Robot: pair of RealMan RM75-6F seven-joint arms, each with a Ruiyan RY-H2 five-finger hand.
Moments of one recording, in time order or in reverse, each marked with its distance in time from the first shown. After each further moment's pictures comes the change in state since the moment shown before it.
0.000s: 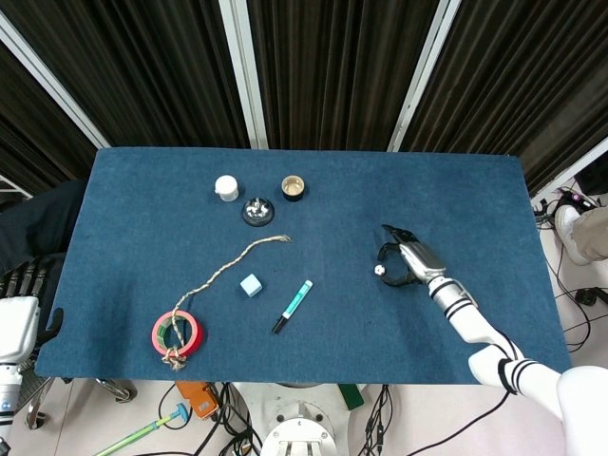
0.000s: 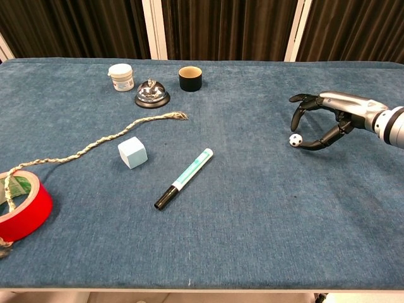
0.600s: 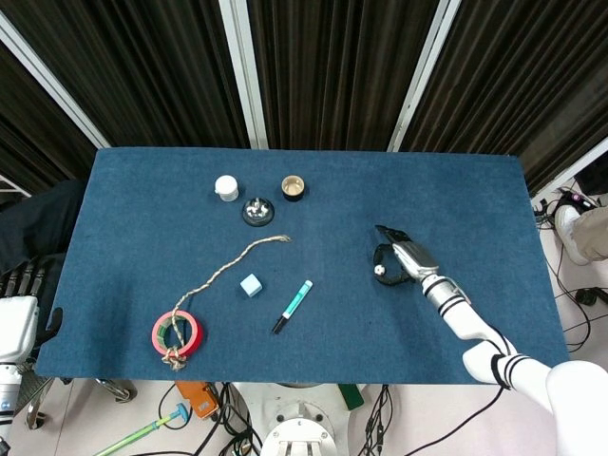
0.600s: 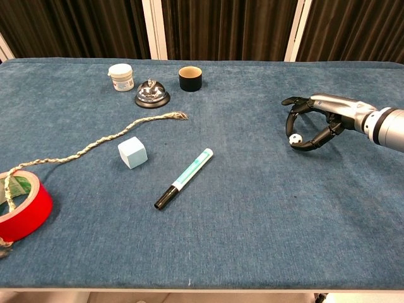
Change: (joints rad) left arm 0.000 0.002 -0.003 -0.001 -0.008 -0.003 -0.006; right arm 0.036 -0.026 -0.015 0.031 0.002 -0.018 0.030
